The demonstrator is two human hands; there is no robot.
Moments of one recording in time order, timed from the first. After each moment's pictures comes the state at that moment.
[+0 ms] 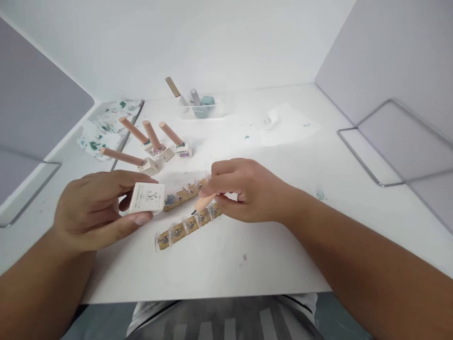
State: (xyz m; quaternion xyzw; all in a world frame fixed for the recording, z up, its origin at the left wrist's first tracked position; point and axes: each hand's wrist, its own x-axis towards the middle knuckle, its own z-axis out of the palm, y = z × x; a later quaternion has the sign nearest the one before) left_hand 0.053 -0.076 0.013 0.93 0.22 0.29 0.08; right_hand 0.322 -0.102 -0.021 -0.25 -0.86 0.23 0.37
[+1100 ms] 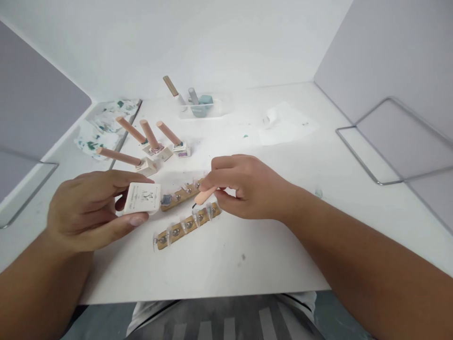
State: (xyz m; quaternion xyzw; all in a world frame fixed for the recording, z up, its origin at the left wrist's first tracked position) left_hand 0.053 -0.075 0.015 0.93 0.21 0.29 0.07; right_hand 0.321 -0.100 -0.020 -0.28 -0.87 0.18 0.36
